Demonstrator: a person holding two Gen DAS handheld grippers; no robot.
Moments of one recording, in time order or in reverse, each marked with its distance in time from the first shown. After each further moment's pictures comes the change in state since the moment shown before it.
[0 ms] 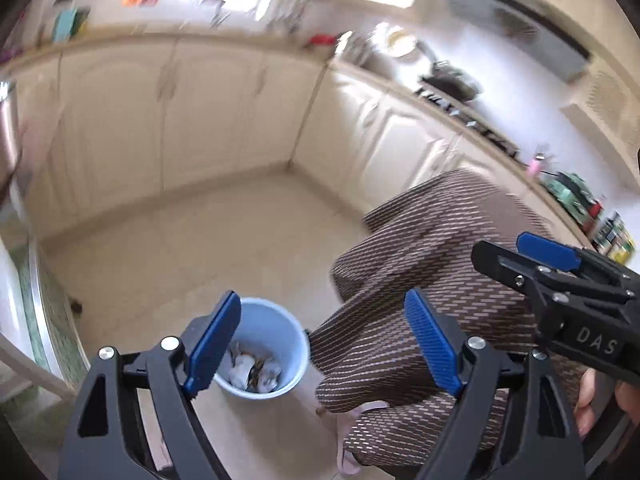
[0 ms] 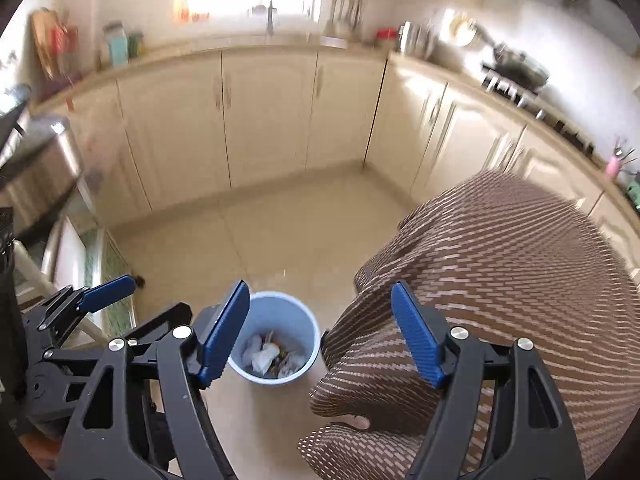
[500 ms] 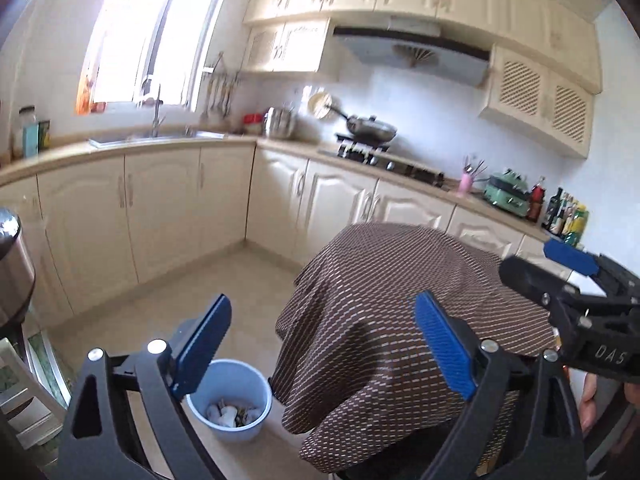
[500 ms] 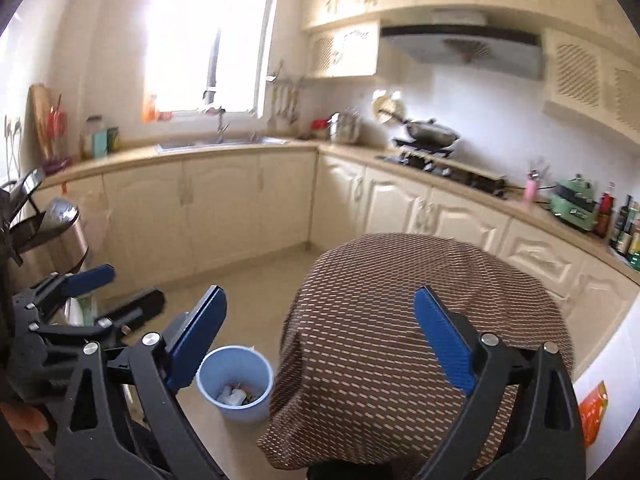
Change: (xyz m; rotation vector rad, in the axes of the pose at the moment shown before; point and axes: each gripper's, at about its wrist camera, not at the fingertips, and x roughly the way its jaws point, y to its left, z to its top) left arm -0.163 -0.145 -0.010 0.216 -0.234 -0.086; right arm -0.212 -0.068 -0.055 0.120 -0.311 -0.167
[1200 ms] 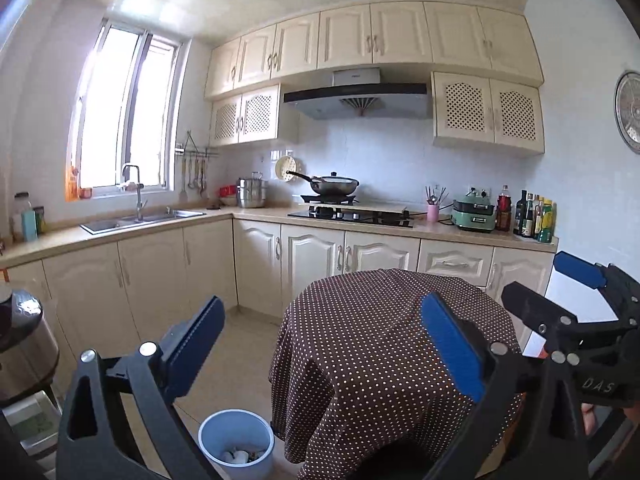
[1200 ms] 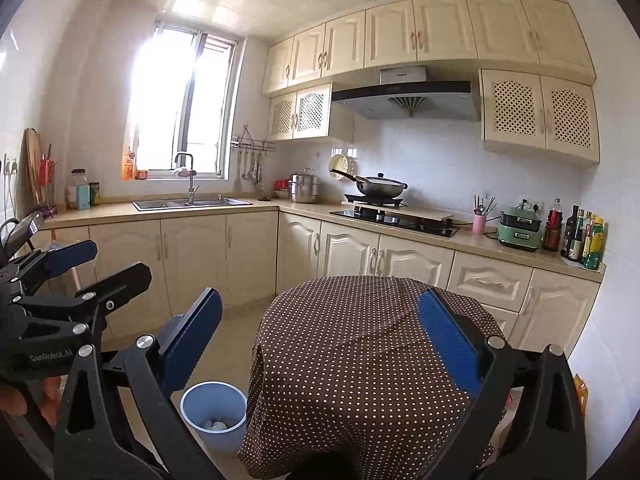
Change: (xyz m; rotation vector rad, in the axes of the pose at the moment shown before) left arm -0.118 -0.108 0.010 0.182 -0.203 -0.021; right arm -0.116 -0.028 -0.023 0.046 -0.196 -0.105
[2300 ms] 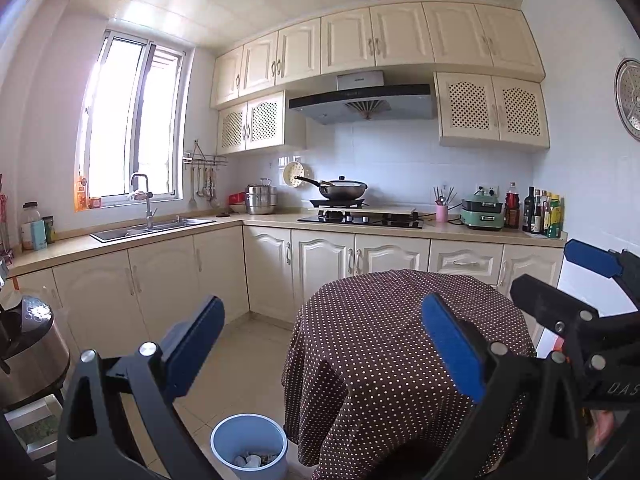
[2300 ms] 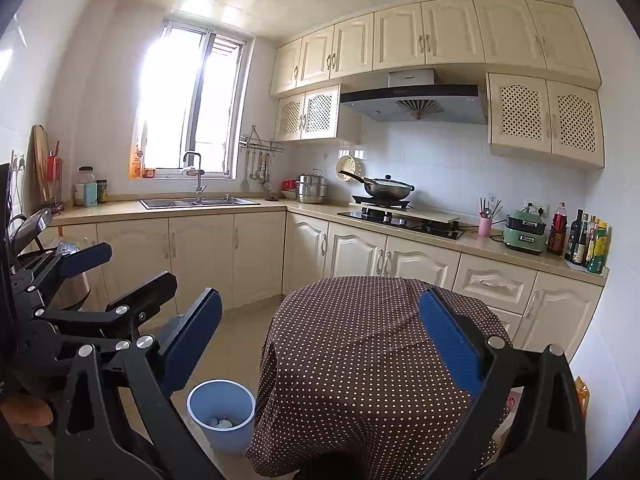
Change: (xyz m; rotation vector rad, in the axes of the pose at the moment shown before) left arm 0.001 0.006 -0.009 0.024 -0.018 0.035; right arm -0.011 0.020 -0.001 -0.015 0.003 0.018
